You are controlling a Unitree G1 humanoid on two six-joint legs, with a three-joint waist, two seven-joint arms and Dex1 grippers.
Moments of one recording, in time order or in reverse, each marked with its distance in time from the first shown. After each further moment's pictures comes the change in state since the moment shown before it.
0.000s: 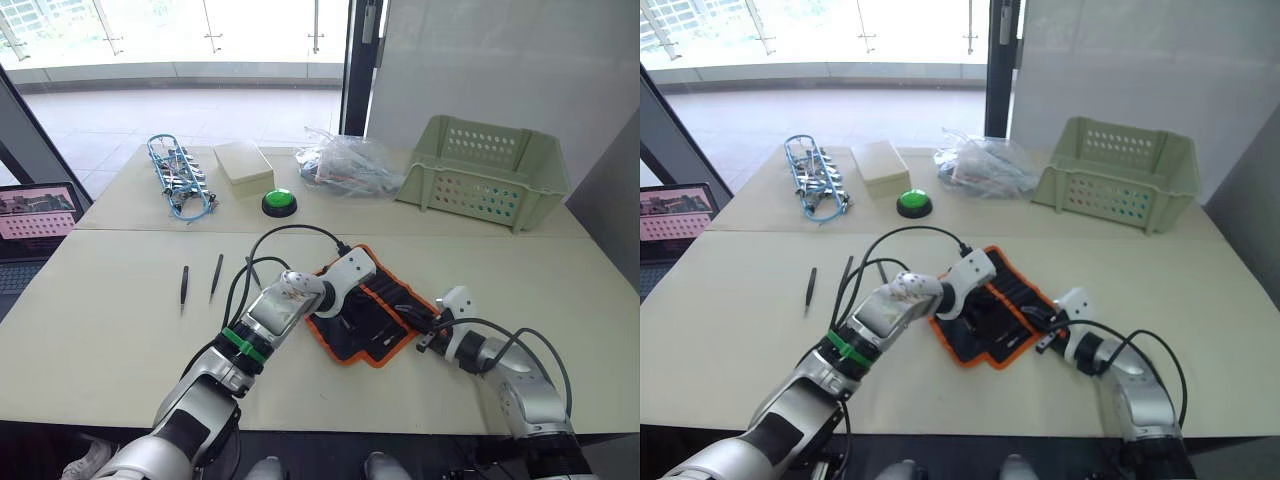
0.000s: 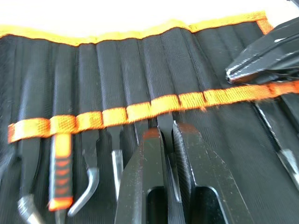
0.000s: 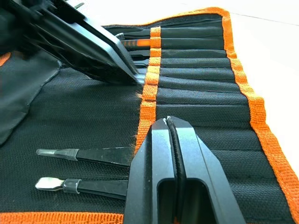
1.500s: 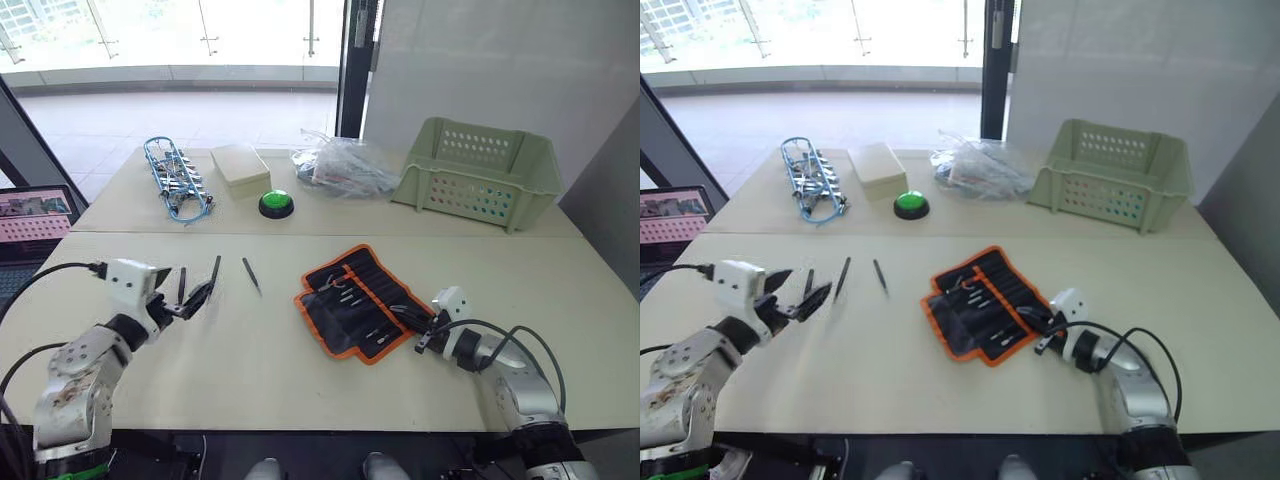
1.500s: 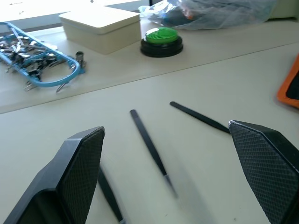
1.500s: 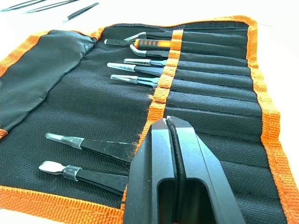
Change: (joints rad) left arm 0.843 0.291 0.952 -0.582 -0.234 -0.269 0.025; right arm -0.073 -0.008 0.040 0.145 -0.009 -0.109 0.087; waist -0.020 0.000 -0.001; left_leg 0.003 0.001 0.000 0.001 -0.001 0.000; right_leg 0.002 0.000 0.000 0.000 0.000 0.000
